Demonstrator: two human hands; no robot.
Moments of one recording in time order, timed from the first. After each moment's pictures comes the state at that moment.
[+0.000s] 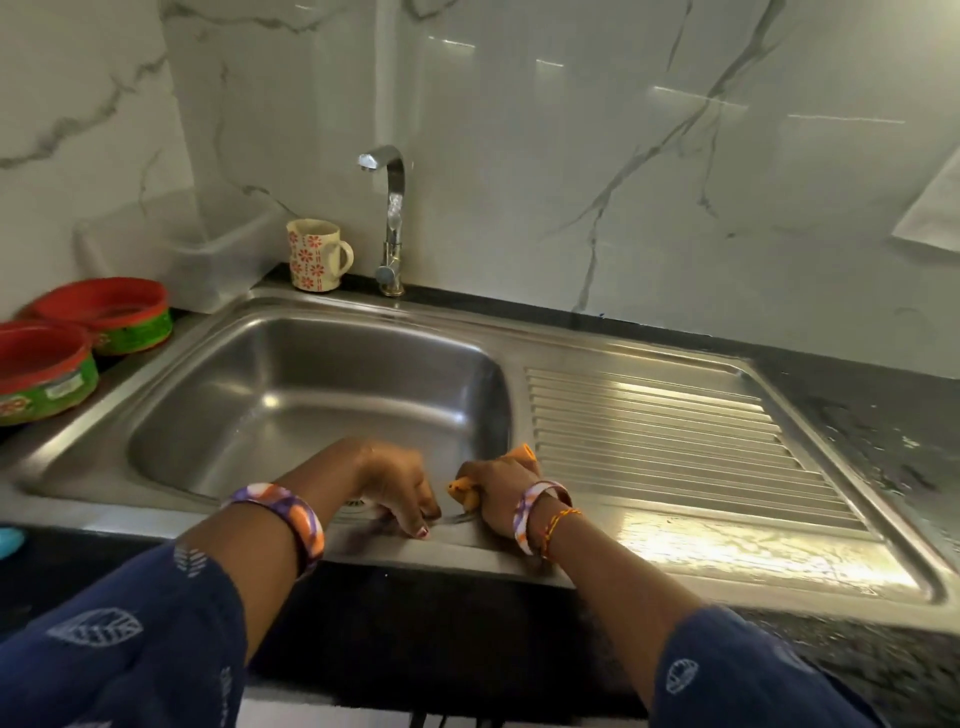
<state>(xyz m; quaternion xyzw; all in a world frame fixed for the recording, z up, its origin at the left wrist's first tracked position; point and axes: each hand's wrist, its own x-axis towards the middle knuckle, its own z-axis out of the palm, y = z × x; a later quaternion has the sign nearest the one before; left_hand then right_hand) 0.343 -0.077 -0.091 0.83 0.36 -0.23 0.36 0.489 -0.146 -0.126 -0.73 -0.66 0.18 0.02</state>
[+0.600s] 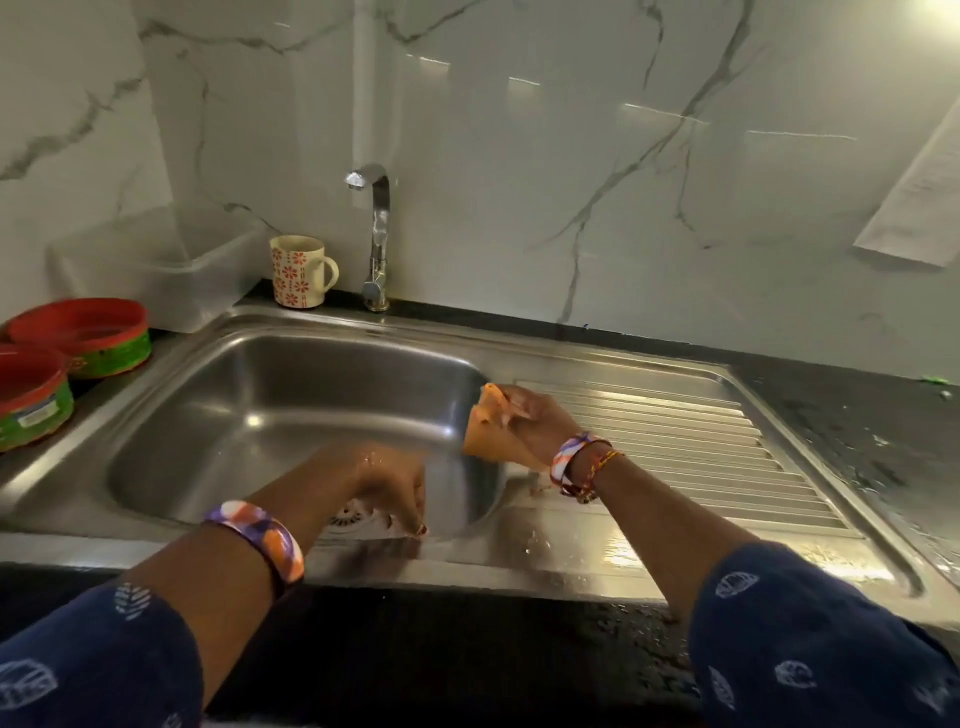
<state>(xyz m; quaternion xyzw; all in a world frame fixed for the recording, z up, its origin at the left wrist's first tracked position) 0.344 -0.069 -0.082 0.87 0.35 -0.21 0.29 0.528 -0.126 -0.070 -0.73 -0.57 0.25 0.28</state>
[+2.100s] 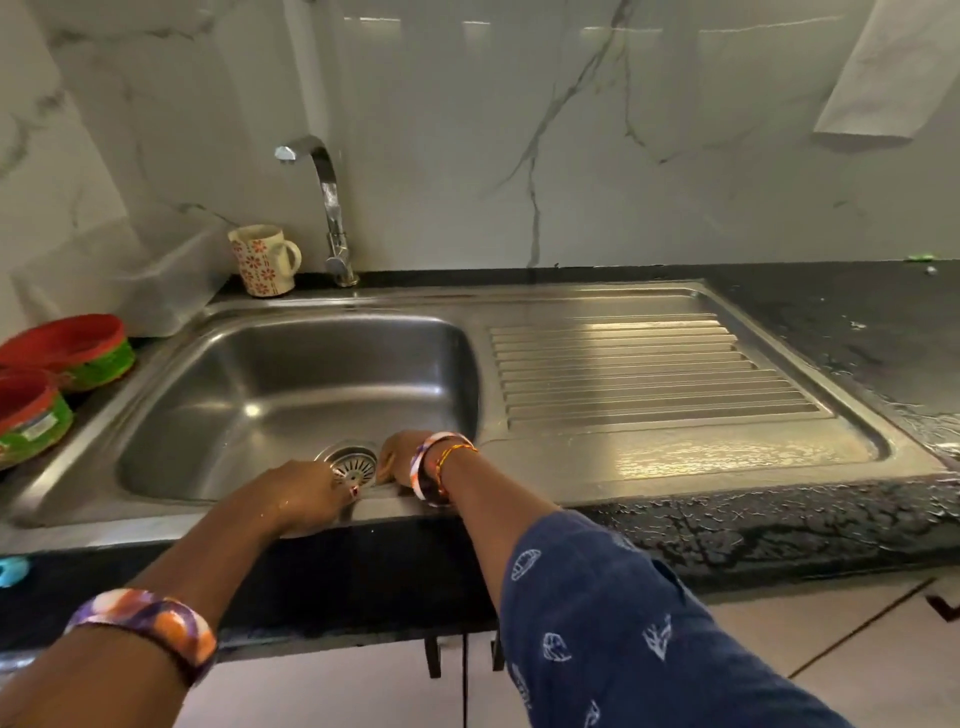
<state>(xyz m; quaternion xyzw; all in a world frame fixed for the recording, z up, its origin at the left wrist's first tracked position) 0.292 -0.120 -0.096 0.83 0.51 -0.17 0.11 0.432 -0.115 -0.143 -0.71 -0.65 0.26 0.05</state>
